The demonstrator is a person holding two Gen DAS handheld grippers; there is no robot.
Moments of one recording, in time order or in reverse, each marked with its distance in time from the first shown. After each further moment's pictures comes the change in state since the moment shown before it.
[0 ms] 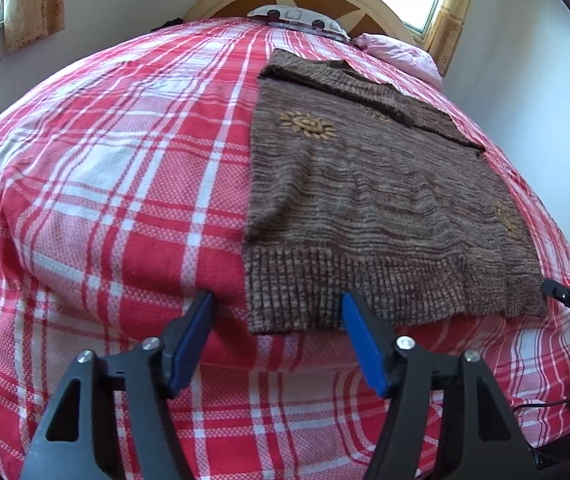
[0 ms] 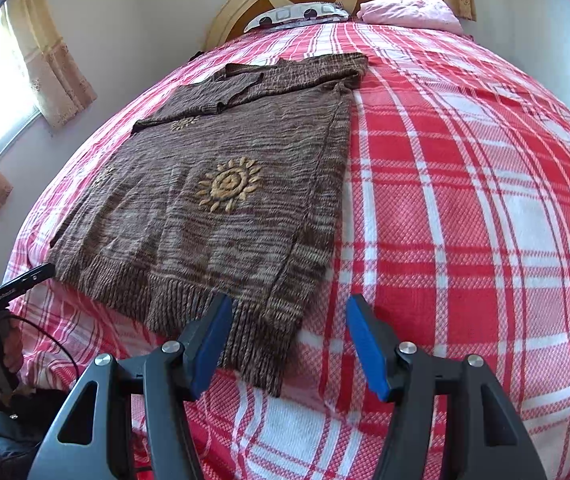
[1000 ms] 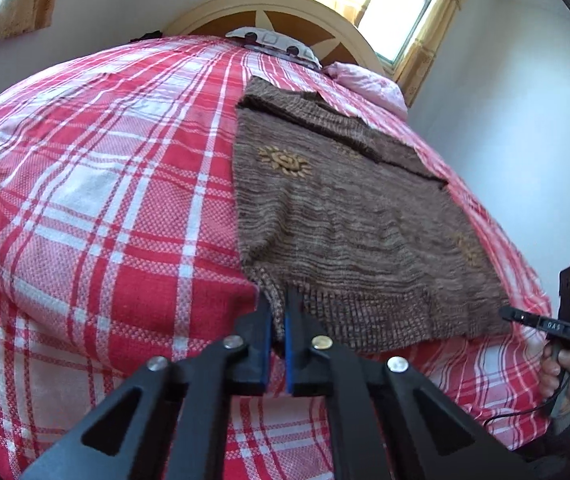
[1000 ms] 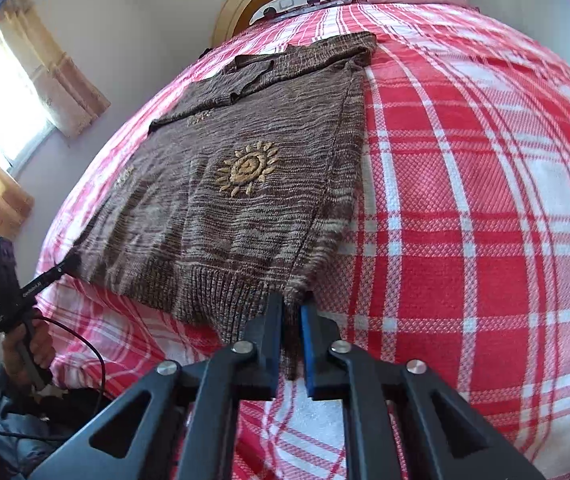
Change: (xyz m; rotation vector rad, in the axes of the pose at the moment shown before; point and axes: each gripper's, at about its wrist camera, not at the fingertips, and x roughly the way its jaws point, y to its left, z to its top) left arm -0.008 0.021 0.012 -0.048 -0.099 -0.185; right arm 0.001 -0.006 -0.006 0.083 0.025 0.131
